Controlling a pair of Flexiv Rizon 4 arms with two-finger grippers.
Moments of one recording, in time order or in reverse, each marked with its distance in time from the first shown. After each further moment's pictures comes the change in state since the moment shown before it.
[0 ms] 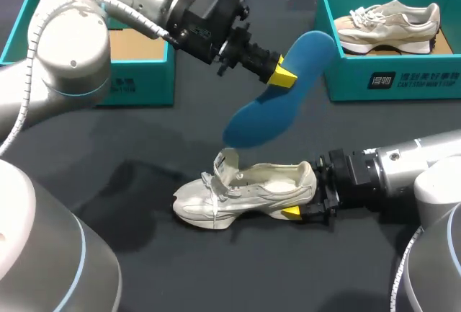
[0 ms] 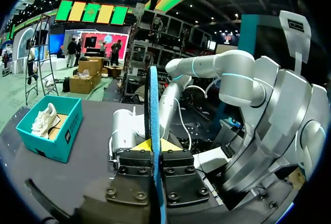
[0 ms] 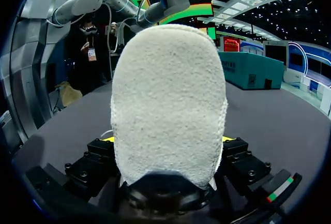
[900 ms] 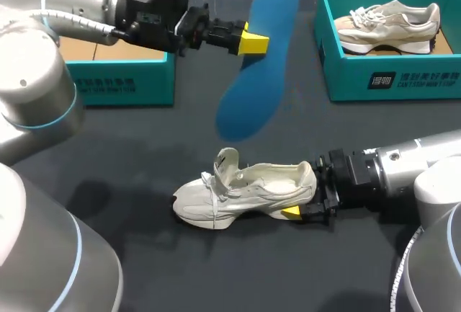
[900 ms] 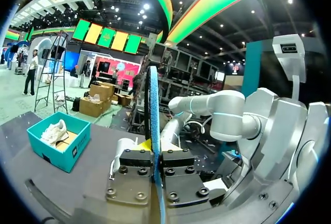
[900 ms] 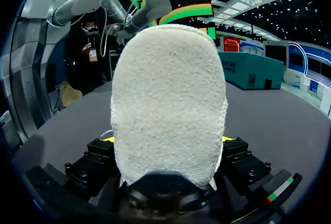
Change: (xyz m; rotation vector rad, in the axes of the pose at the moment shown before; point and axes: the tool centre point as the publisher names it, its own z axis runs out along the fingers) left arm 0.034 -0.048 -0.060 0.280 -0.082 -0.066; right arm 0.000 0.000 0.000 0.000 0.000 0.000
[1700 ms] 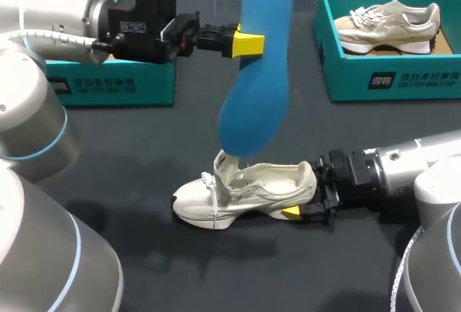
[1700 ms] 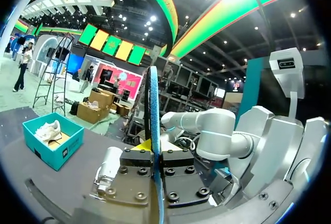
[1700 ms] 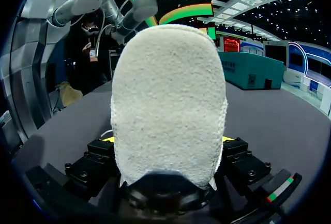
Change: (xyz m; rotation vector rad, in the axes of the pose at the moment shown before) left arm 0.045 -0.018 -0.003 0.120 0.002 -0.084; right arm 0.000 0.000 0.000 0.000 0.000 0.000
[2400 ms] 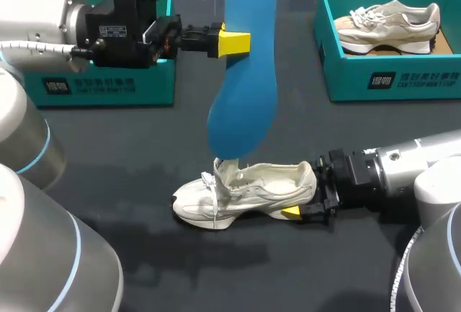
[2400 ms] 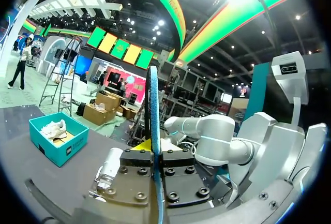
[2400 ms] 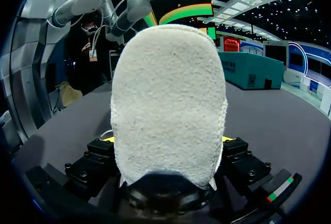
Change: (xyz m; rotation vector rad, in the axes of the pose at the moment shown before) left arm 0.015 -0.007 -0.014 0.039 -0.061 -0.028; right arm 0.000 0.000 0.000 0.000 0.000 0.000
